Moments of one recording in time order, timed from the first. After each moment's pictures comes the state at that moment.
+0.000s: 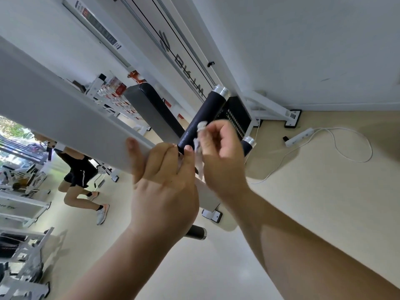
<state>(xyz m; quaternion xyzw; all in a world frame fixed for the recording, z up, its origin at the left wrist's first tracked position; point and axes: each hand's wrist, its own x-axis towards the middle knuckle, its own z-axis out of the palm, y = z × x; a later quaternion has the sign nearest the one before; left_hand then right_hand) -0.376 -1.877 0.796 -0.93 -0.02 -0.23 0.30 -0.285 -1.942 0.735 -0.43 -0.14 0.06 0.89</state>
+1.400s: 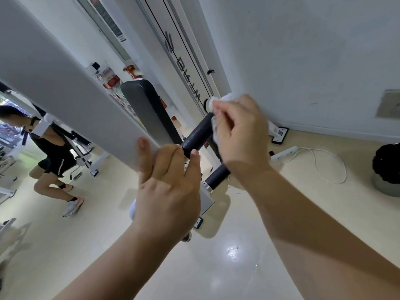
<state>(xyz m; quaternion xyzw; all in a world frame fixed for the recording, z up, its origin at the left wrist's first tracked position) -0.372 -1.872 0.790 -0.92 -0.02 -0.25 0.29 -0.232 -1.961 0.758 -0.70 -0.24 -0.22 0.64</state>
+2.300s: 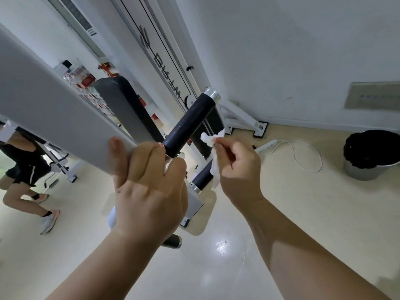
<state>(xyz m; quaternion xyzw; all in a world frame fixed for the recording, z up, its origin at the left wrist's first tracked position) -0.369 -1.880 0.778 -0.89 0.01 -0.36 0.29 -0.264 -1.985 0.679 -0.68 -0.16 -0.12 0.71</state>
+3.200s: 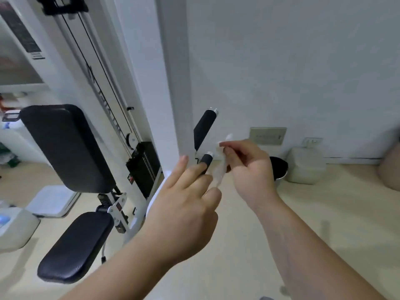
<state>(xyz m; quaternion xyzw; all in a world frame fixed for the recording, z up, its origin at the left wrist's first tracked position) -0.421 -1.797 0.787 -0.92 0.30 -0.25 -0.01 -0.345 -1.955 0.757 -0.72 -0.05 -0.20 0.66</state>
